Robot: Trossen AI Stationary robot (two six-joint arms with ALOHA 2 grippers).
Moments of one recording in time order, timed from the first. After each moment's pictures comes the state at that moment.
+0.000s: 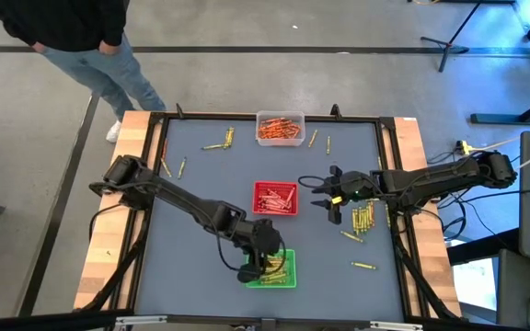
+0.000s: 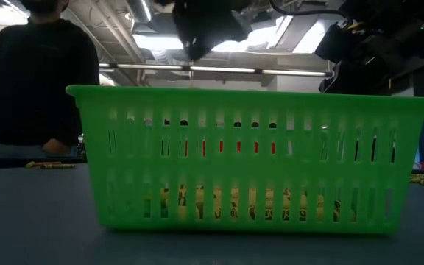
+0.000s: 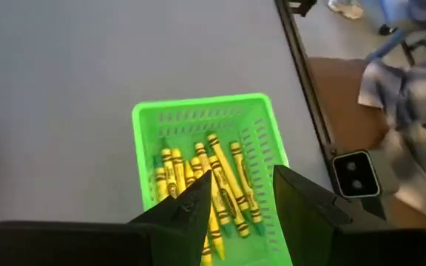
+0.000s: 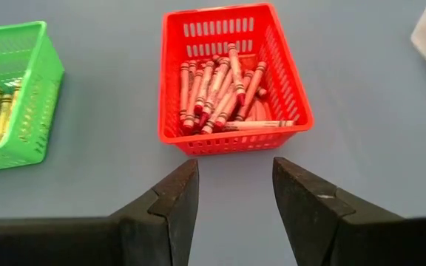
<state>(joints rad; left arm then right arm) -0.34 1.86 1.40 -0.35 0.11 -0.31 0.06 1.07 0.48 -0.05 0.06 0.13</state>
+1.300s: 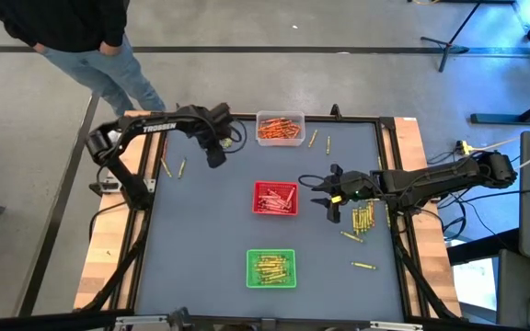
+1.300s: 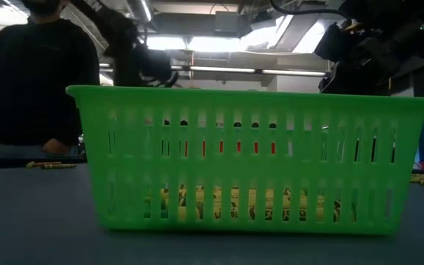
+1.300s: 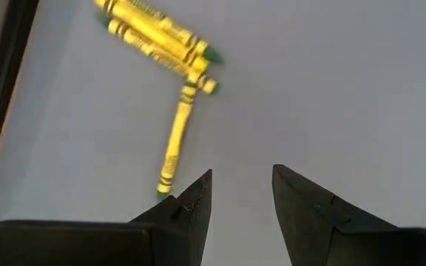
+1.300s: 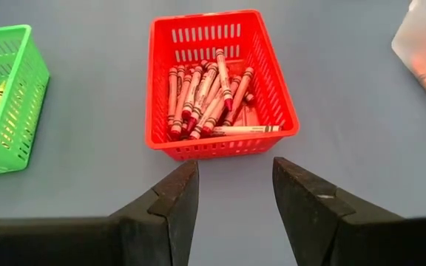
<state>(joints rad) 0.63 1.64 1.10 -0.83 -0.07 0.15 0.06 1.07 0.48 -0.04 0.11 0.13</state>
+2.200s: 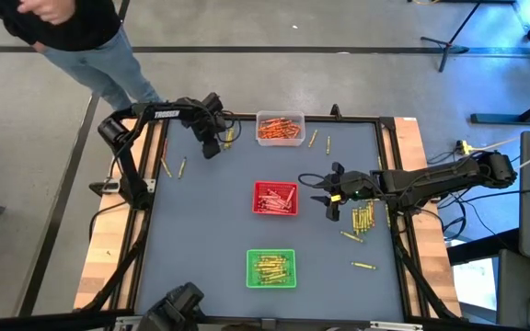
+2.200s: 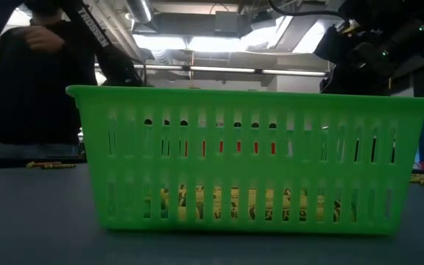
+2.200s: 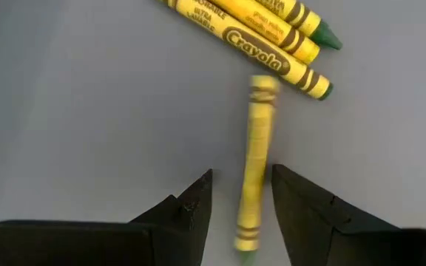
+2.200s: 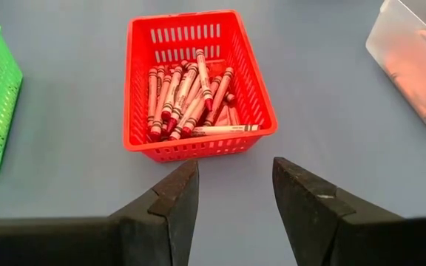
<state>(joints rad) 0.90 1.82 1.07 -0.68 0.12 0.40 0.06 1.07 0.48 -0.05 0.17 0.13</state>
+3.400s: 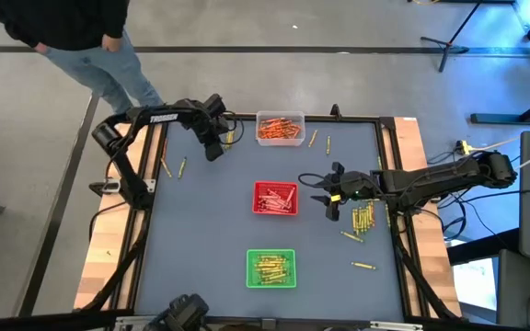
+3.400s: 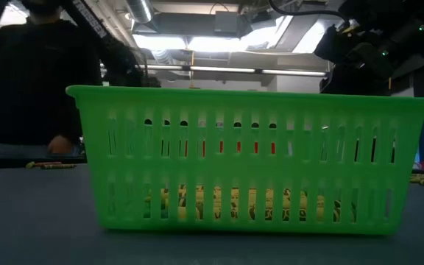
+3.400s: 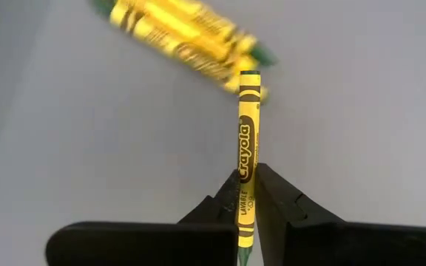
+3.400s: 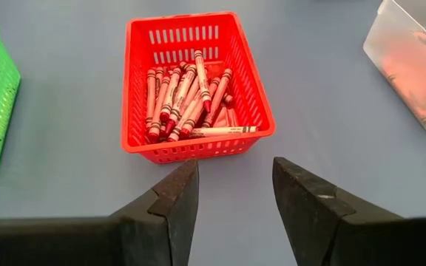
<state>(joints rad) 0.83 1.75 1.07 -0.71 0.14 0.32 0.06 1.07 0.48 -0.05 0.17 0.12</state>
